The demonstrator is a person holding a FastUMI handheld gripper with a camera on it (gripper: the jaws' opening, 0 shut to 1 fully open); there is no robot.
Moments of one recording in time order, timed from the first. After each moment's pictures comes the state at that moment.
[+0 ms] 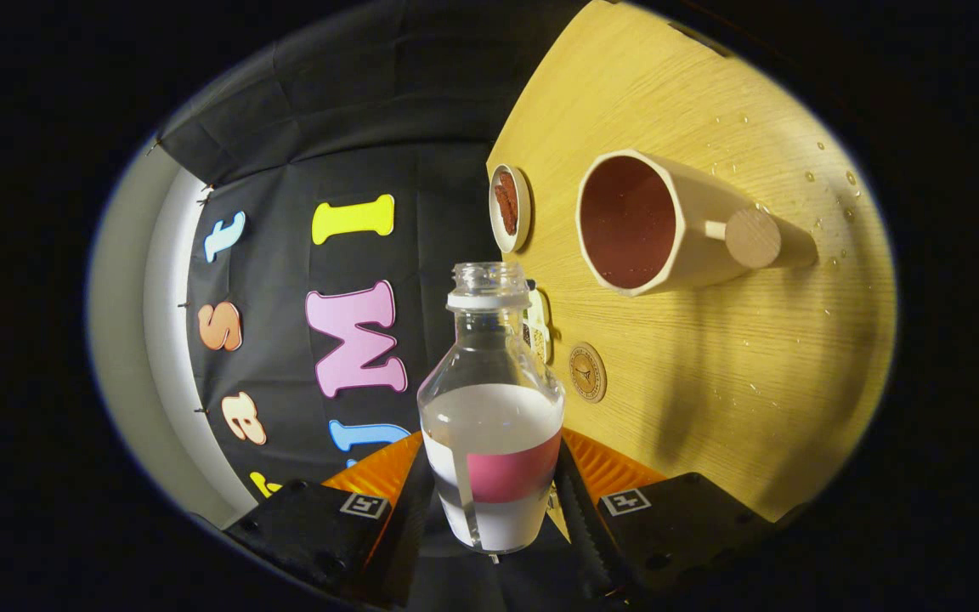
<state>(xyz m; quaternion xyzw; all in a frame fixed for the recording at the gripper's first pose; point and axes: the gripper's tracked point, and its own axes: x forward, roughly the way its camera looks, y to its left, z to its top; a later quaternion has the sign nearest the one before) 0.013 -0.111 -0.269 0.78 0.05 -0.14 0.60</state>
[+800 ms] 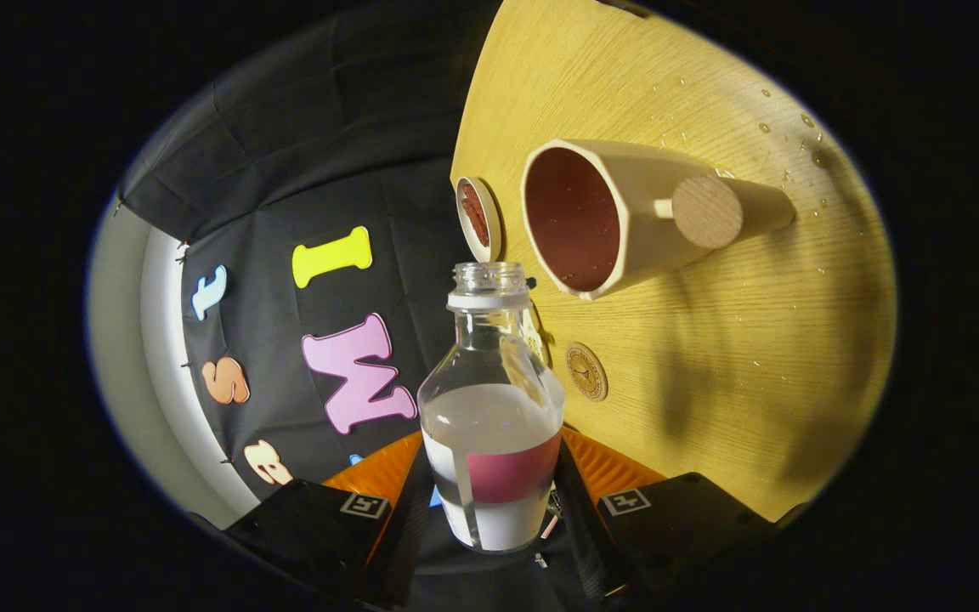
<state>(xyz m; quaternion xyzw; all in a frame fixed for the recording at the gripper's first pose) 0.016 -0.129 -0.280 0.83 0.03 -0.16 0.53</state>
